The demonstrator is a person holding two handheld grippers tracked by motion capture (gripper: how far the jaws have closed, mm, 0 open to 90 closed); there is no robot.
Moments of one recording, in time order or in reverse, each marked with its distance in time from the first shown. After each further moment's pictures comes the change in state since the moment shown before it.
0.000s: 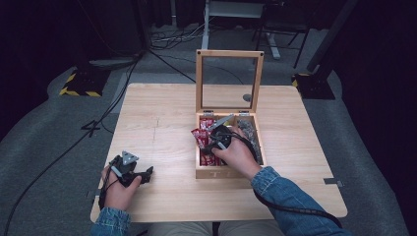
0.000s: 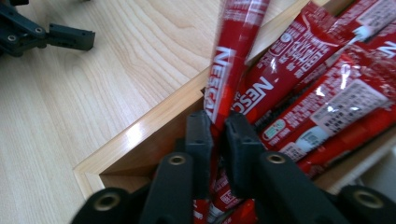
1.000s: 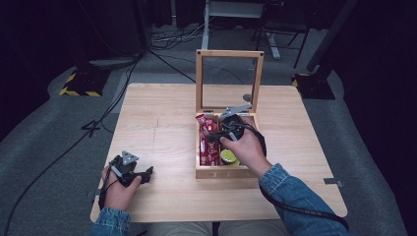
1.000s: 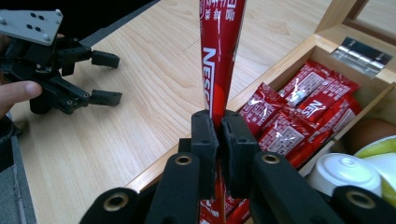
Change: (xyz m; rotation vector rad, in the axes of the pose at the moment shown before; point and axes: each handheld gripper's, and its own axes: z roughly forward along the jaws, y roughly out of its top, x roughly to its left) left arm 0.000 0.000 0.000 0.000 0.000 0.000; right arm 0.002 0.012 -0.057 -0.185 -0.008 0.044
